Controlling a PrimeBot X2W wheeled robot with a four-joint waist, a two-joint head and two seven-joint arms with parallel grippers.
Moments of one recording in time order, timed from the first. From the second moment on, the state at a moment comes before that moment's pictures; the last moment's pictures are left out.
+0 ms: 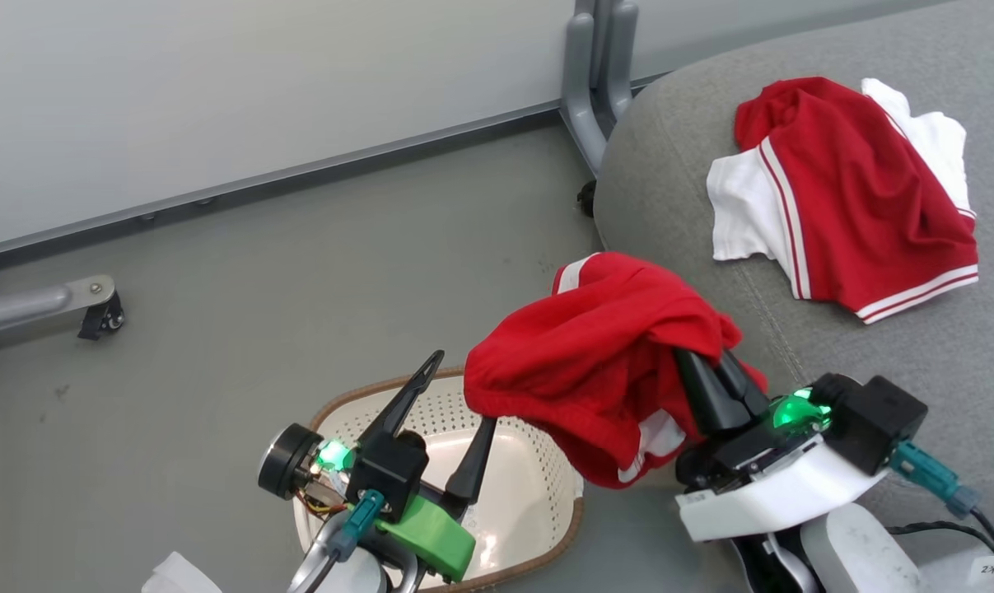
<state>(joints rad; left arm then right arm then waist) -0.25 0.15 -0.63 0.27 -0.21 0.04 -0.26 -0.14 -0.11 0.34 -0.12 0.46 0.13 -0.26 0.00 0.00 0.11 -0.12</state>
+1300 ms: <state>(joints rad) -0.37 0.18 -0.71 0.28 -0.13 -0.10 -0.24 -0.03 -0.05 0.02 -0.25 0.48 0.13 -0.26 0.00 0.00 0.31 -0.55</state>
